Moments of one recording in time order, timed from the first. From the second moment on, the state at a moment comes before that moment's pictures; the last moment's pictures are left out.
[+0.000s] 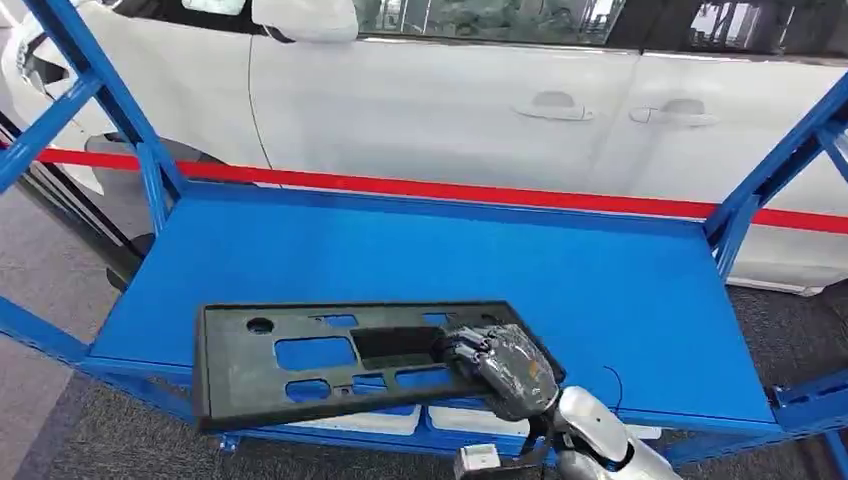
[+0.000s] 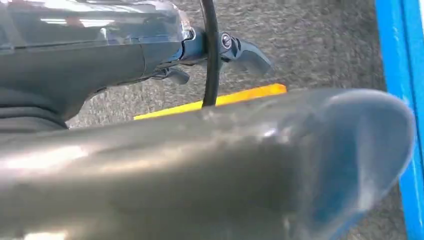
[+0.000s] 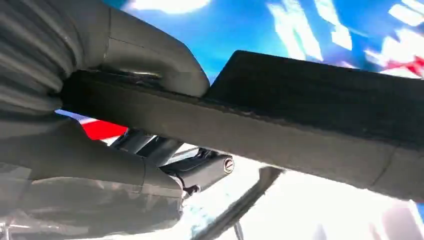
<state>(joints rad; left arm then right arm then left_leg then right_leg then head) -0.04 -0.16 1.03 -0.23 -1.25 0.12 -0.46 -0.25 -0.33 0.81 -1.58 0.65 -0.59 -0.34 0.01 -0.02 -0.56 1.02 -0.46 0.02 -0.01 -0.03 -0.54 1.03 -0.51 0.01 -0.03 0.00</state>
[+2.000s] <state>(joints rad) -0.04 -0.18 1.20 -0.24 -1.27 0.13 -0.43 0.16 -0.32 0.53 -1.98 0.06 -0.24 -0.56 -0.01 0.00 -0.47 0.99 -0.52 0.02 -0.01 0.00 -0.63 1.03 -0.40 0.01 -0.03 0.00</state>
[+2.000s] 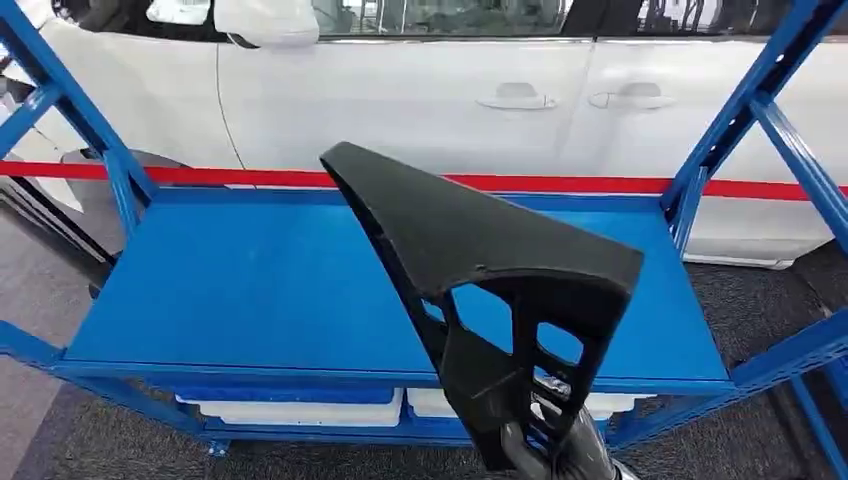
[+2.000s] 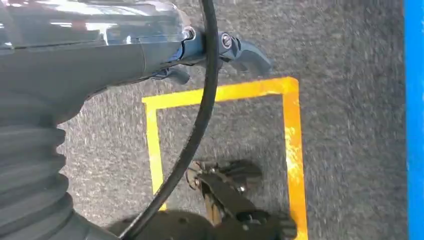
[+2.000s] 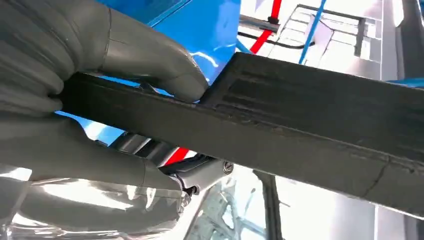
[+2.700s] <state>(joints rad) -0.04 -0.19 1.22 -0.24 -1.29 0.13 -0.42 0.16 -0.32 0.53 -1.95 0.08 -0.18 -0.55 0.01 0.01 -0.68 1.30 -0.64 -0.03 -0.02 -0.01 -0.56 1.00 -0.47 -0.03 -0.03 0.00</state>
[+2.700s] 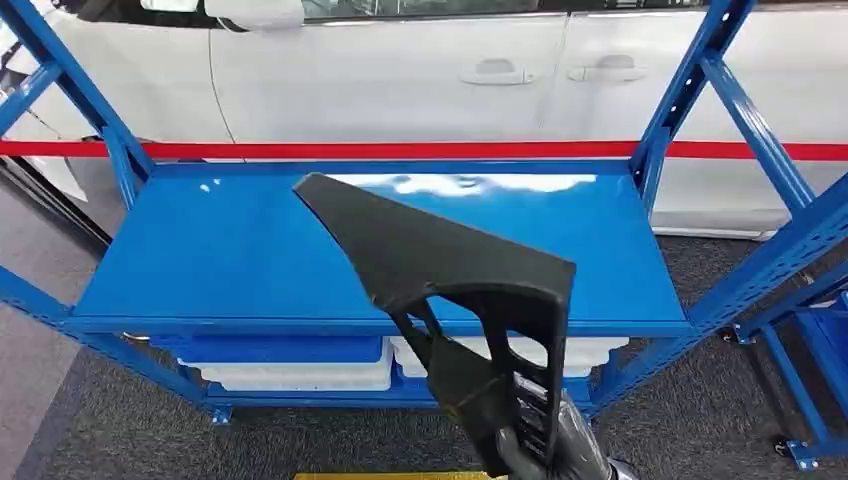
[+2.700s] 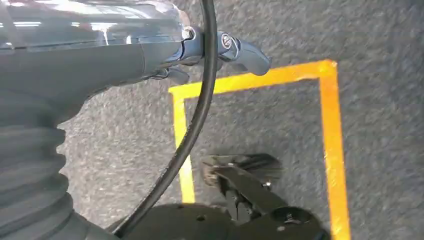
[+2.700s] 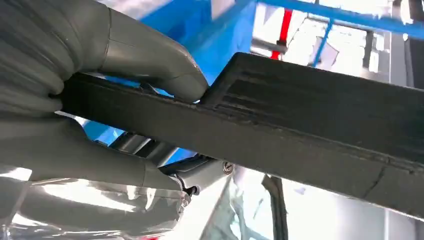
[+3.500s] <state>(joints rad) -0.05 -0.18 1.22 -0.25 -1.30 0.12 -0.41 0.13 -0.31 0.54 -1.90 0.07 -0.16 -0.54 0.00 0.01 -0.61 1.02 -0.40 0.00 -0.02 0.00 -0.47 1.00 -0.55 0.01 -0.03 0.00</state>
